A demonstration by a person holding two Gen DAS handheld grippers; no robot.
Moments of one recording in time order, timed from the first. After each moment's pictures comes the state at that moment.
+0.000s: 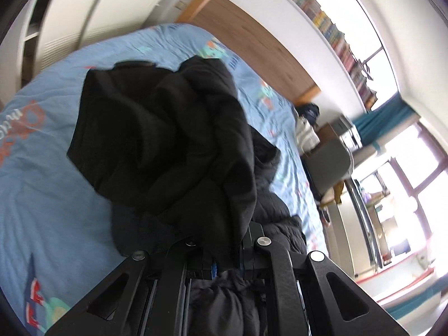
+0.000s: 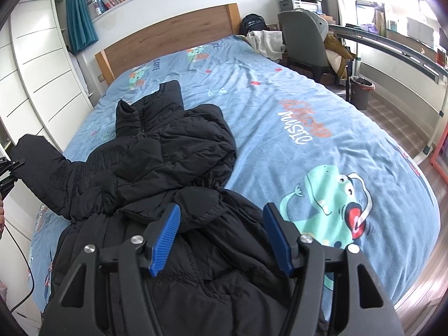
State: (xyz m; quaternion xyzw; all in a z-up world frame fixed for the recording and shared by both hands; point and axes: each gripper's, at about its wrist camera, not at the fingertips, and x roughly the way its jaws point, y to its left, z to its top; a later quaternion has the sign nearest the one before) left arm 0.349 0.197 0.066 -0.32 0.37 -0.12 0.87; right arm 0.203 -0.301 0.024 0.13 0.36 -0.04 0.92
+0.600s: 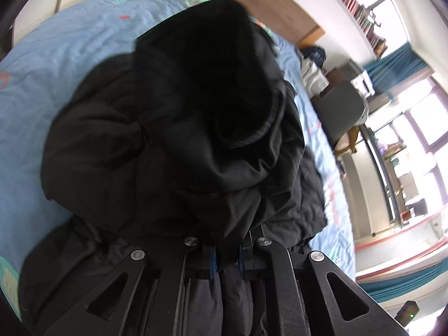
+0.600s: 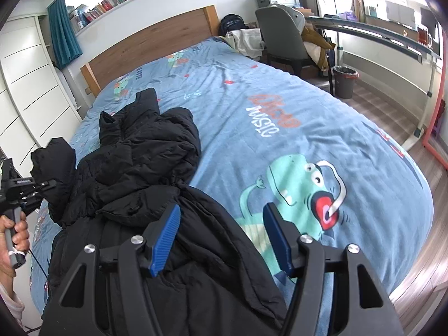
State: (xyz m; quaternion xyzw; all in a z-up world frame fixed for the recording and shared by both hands) left arm 0.364 0.056 -0.007 -0.25 0.48 -0.13 0.83; right arm 0.173 -0.360 0.006 0.17 0.36 -0.07 0.91
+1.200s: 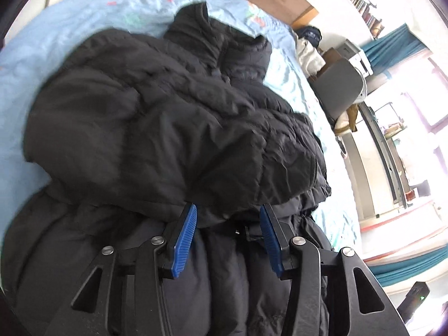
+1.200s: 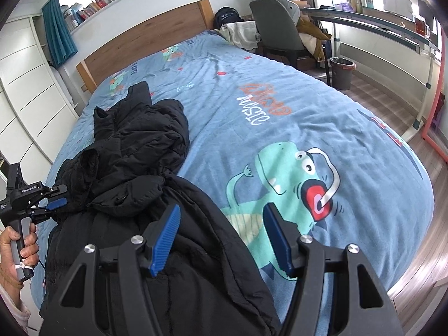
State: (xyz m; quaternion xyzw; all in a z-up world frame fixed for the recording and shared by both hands) left arm 0.334 0.034 -0.010 -0.23 0.49 -0.15 0.83; right arm 0.174 -0.363 -0.004 0.16 0.38 -0.06 0.91
